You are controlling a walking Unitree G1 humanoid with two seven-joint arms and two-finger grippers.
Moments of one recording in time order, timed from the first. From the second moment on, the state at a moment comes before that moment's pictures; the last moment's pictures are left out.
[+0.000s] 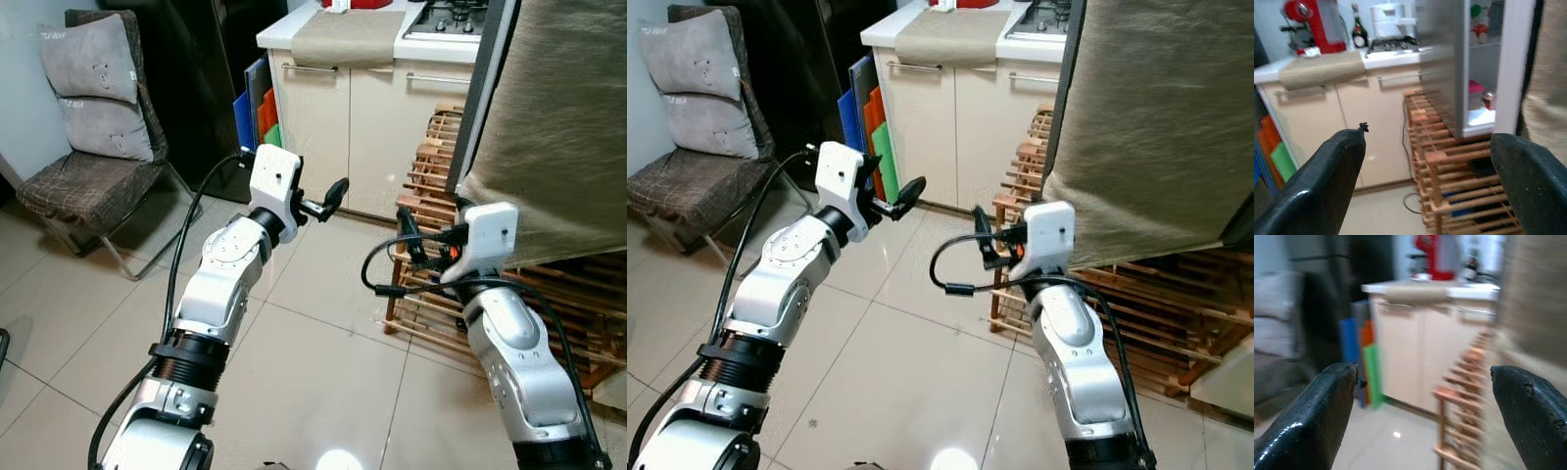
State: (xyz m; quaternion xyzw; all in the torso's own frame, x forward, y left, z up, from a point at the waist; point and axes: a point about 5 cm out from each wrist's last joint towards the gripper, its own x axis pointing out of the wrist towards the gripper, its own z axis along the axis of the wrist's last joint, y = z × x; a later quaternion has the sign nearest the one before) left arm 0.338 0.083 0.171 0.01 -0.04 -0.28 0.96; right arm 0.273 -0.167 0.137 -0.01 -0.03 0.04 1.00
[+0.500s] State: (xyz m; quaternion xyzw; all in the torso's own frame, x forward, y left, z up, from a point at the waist) left arm 0.335 0.076 0.165 0.01 -0.03 -0.29 0.96; right arm 0.265 -0.194 0.128 -0.02 -0.02 -0.04 1.00
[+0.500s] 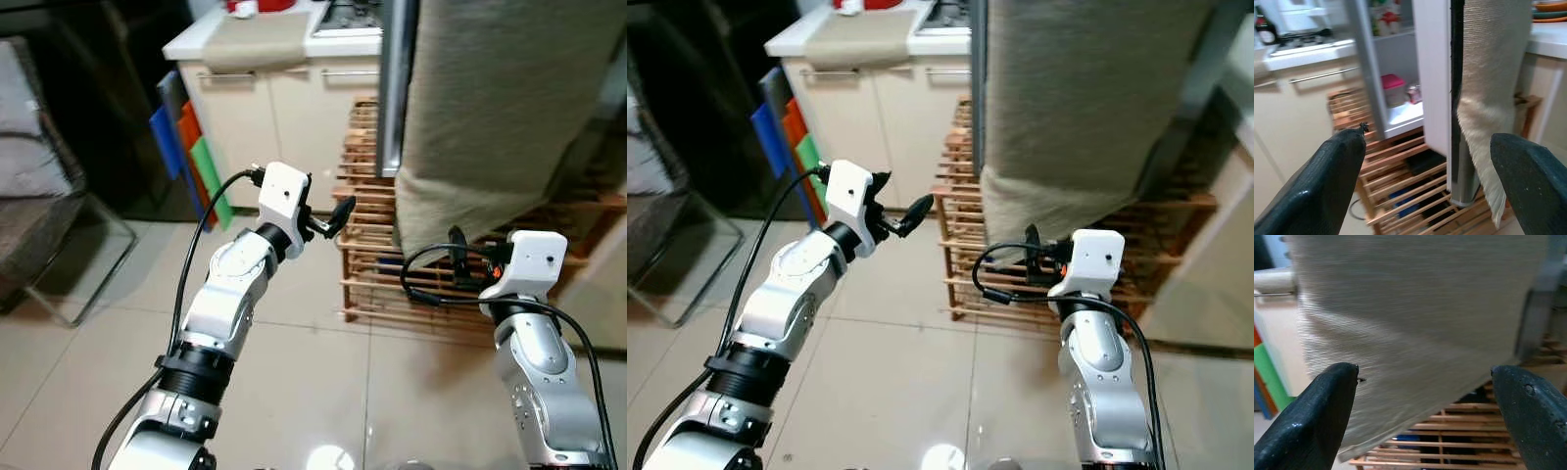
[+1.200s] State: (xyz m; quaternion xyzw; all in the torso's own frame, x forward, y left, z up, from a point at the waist) left arm 0.332 0.069 0.166 -0.01 -0.03 -0.31 0.95; right arm 0.321 -0.152 0.174 -0.01 -0.09 0.01 1.00
